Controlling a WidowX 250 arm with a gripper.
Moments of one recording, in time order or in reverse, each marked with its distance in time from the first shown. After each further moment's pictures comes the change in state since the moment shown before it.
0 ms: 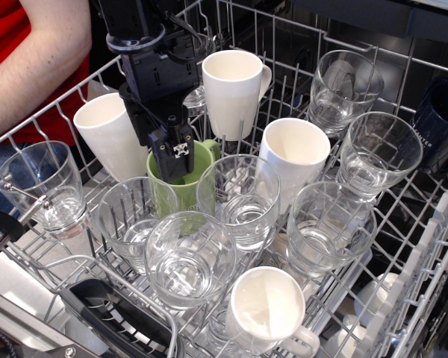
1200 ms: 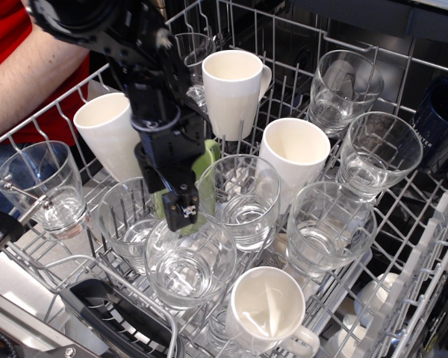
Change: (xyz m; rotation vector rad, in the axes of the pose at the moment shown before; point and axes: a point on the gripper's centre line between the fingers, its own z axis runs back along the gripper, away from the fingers) arm -0.001 0.013 -0.078 0.070 0.041 -0.003
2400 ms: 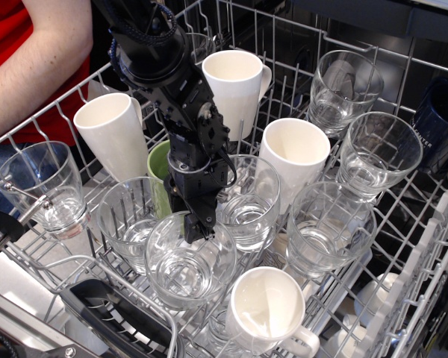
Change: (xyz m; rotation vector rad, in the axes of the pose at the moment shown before) arm 0.020 0.015 -0.066 0.094 0.029 -0.023
